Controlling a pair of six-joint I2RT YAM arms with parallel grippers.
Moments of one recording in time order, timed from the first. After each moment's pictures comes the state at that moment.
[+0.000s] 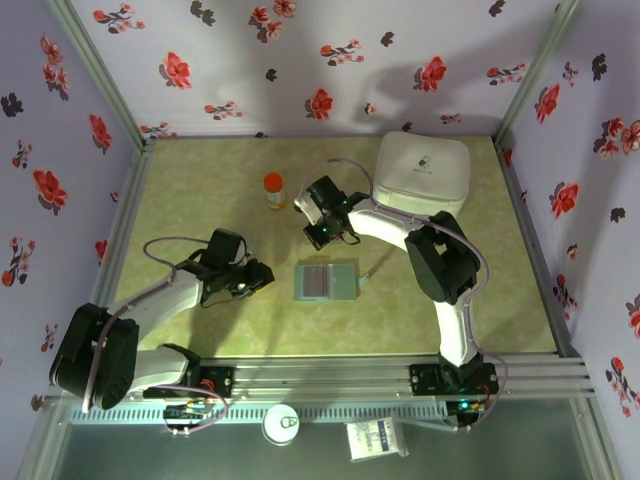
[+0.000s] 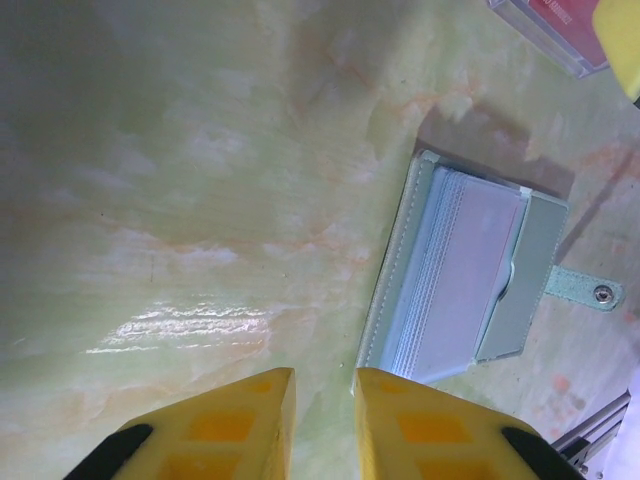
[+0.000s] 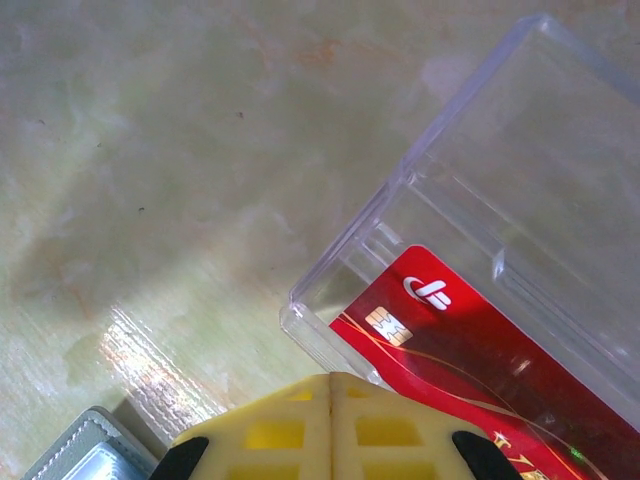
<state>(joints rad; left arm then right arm) -0.46 1.25 0.55 -0.30 0.40 -0.86 0.71 2.04 1.47 -0.52 -0.15 -0.05</state>
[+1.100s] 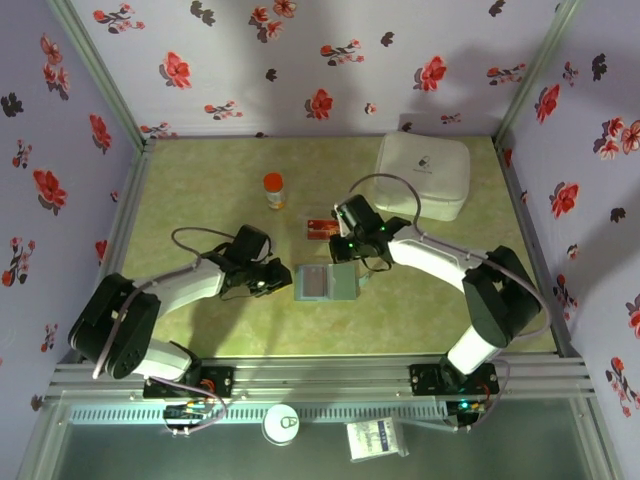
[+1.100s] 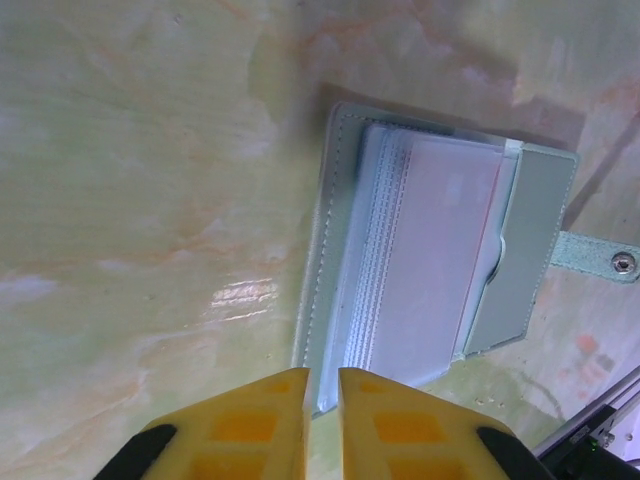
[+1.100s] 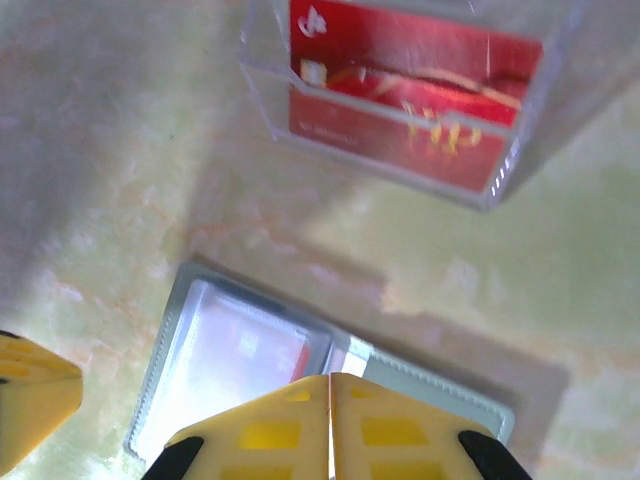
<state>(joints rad) -0.61 1.44 0.66 -0.25 0.38 -0.87 0.71 1.60 1.04 -0.43 -0.14 0.45</state>
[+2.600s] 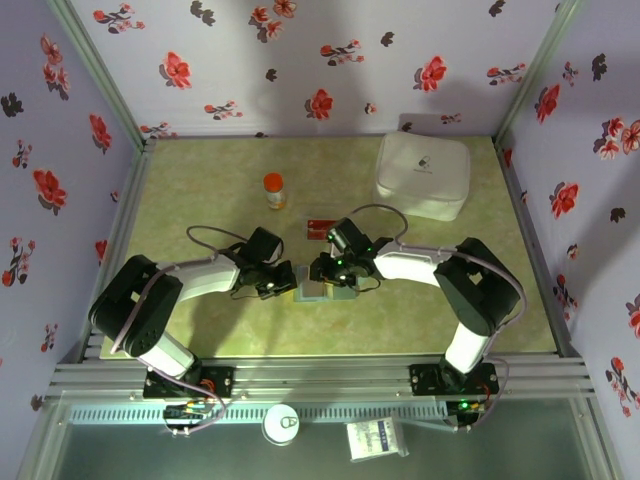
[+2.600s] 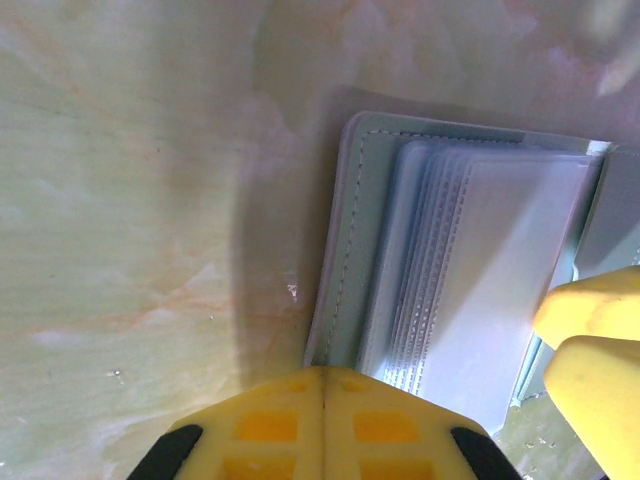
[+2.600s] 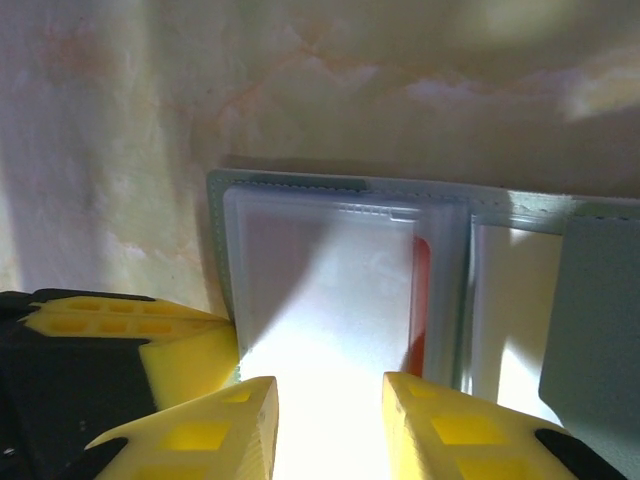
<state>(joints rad) -0.66 1.57 0.70 -0.21 0.34 -0.88 0.78 1.73 0.91 -0.19 -0.36 0.86</state>
